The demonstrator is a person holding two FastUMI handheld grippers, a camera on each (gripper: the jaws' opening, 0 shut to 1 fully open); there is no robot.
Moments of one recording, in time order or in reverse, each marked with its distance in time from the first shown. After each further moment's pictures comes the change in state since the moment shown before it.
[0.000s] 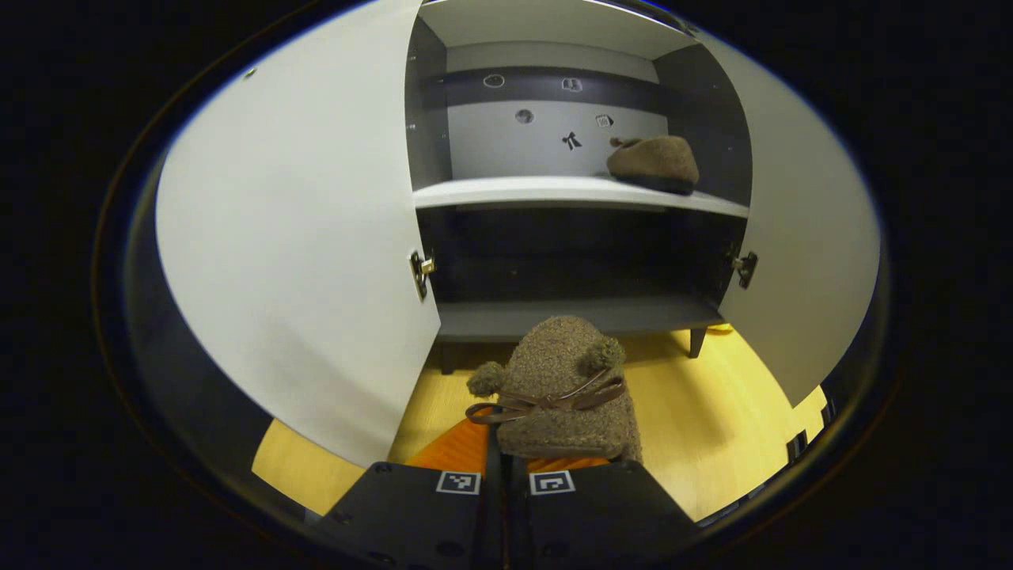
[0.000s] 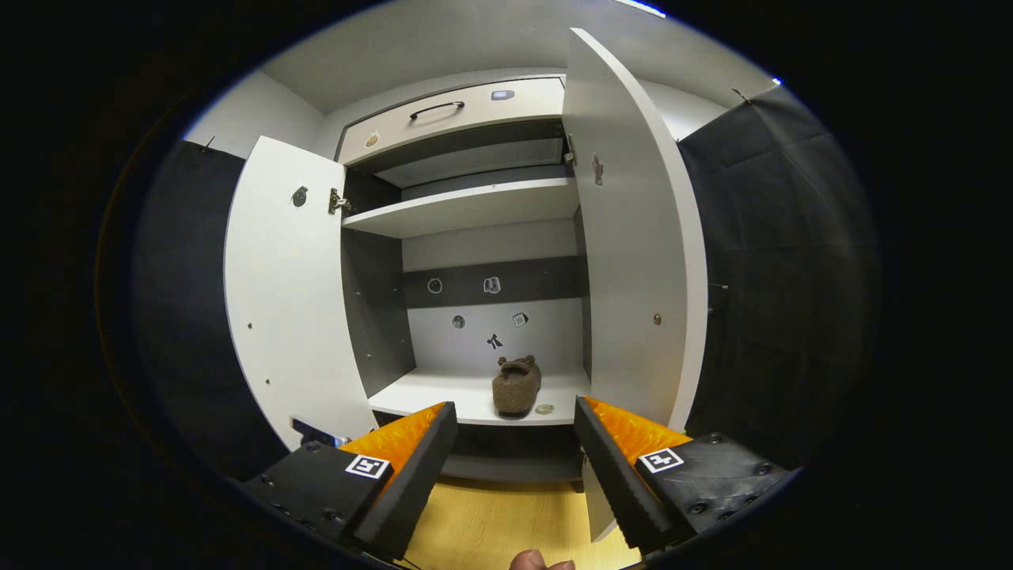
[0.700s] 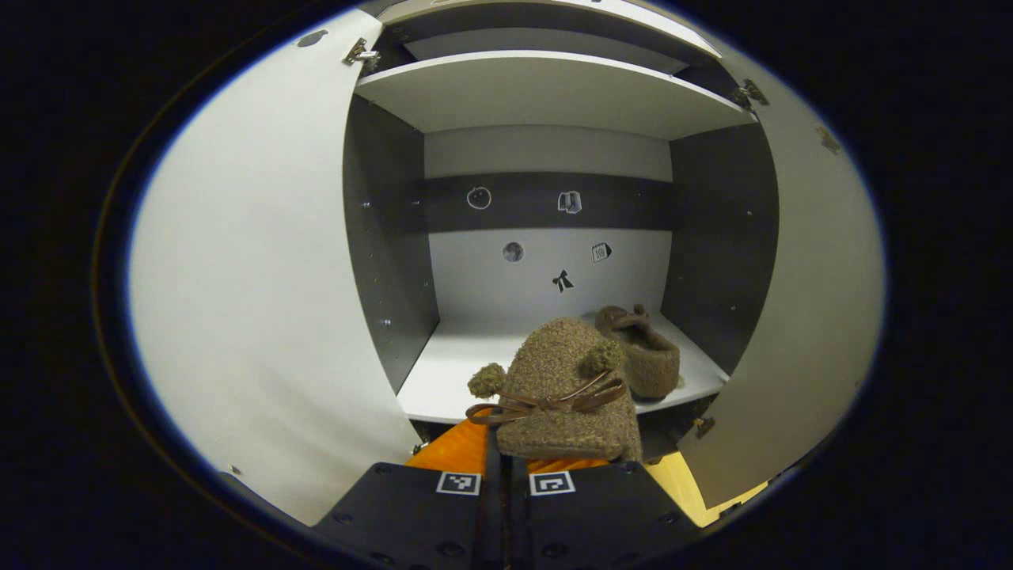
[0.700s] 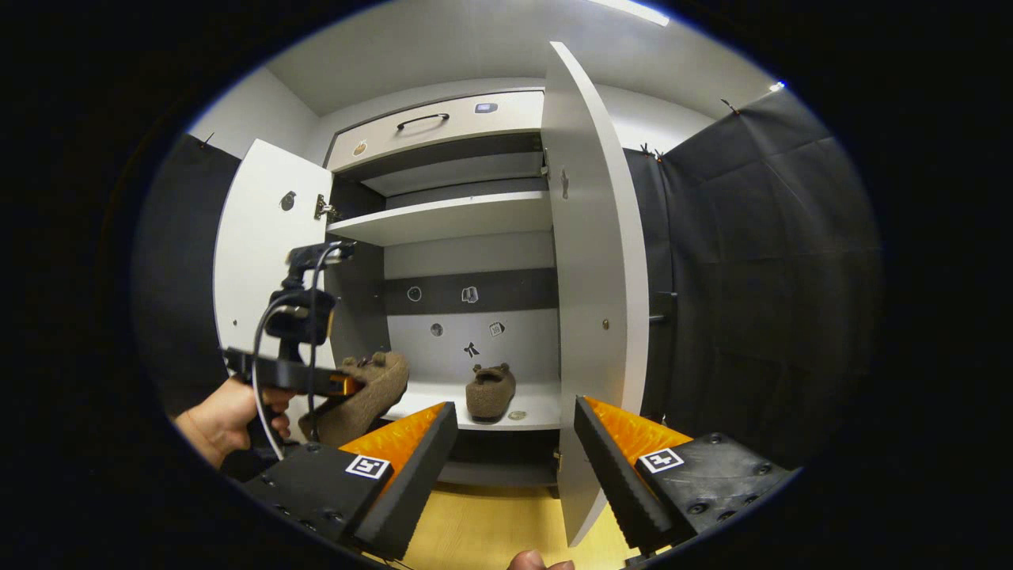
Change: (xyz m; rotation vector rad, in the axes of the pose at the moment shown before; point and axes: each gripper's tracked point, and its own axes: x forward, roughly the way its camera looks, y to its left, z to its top) left arm -0.004 -0.012 0.263 0.003 -0.178 -0.013; right arm -0.015 -0.027 0.005 -0.042 -0.056 -0.060
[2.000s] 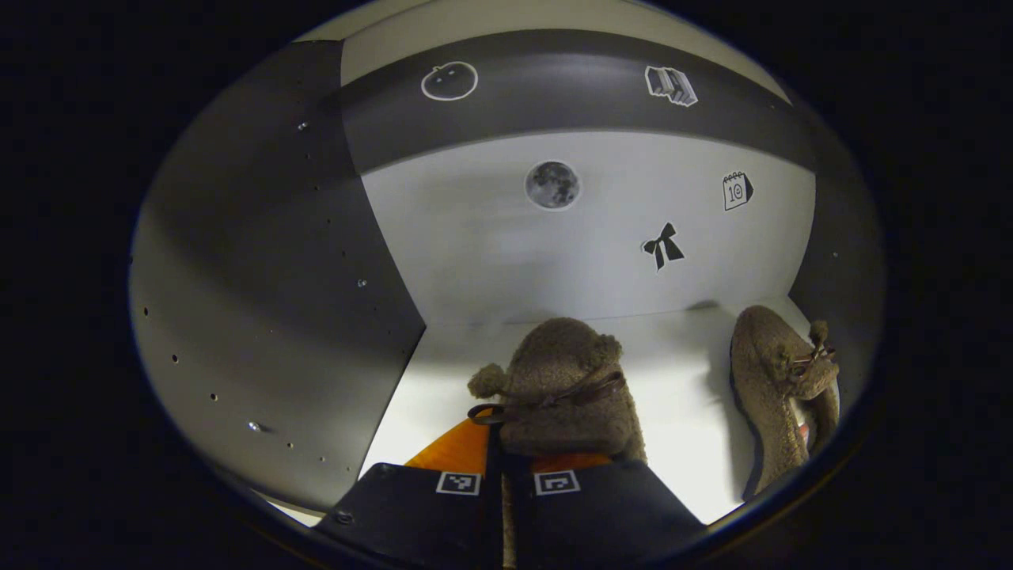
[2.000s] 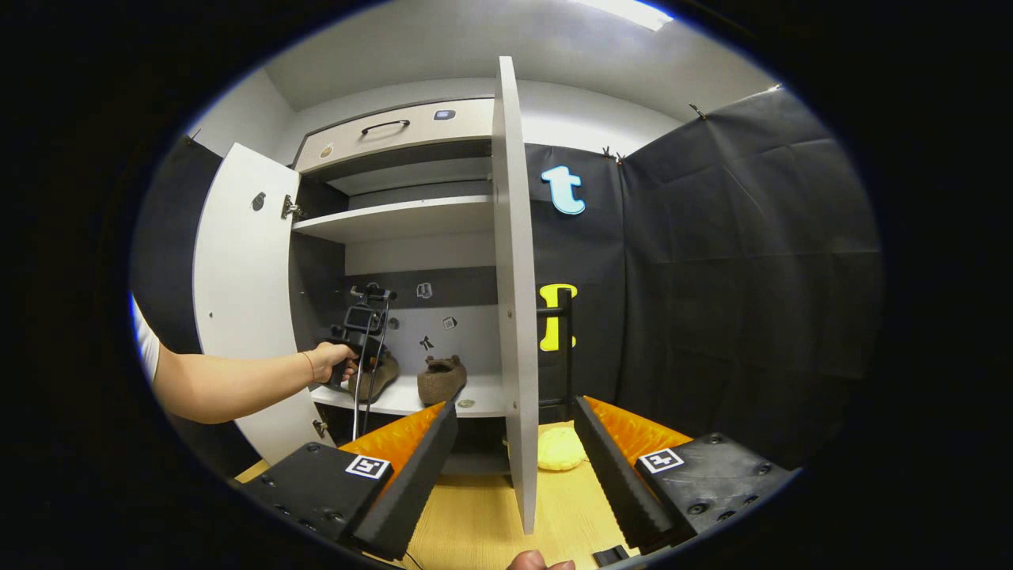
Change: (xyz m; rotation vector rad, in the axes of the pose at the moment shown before) left arm 0.239 0.032 -0.011 0.057 0.291 0.142; right arm -0.040 -0.062 0.001 -0.002 0.011 -0.150
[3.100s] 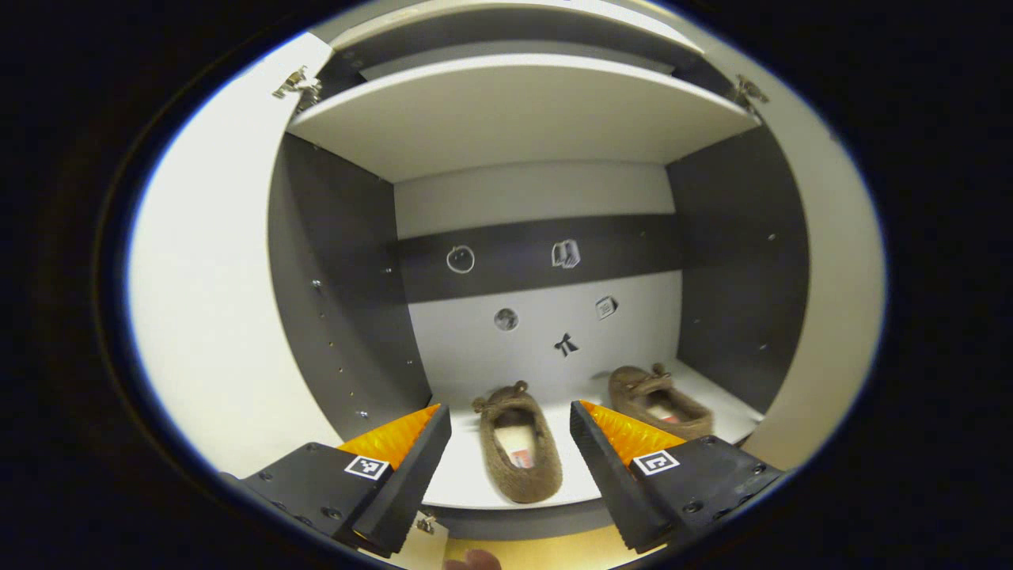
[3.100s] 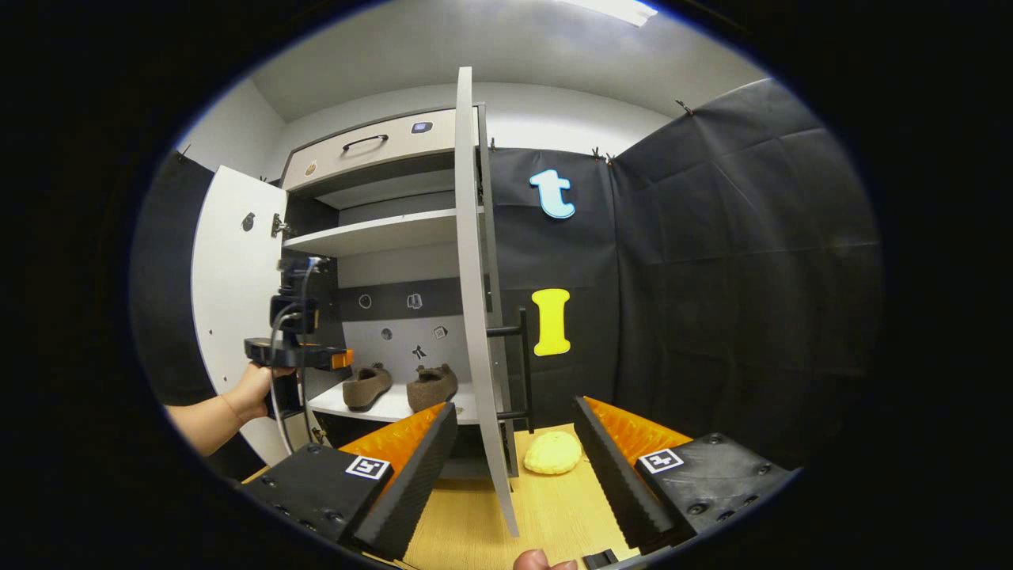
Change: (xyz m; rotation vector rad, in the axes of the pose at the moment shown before) left arm -0.225 -0.006 0.004 -0.013 -0.551 -0.156; right arm 0.000 -0.034 0.023 0.037 -0.021 0.026
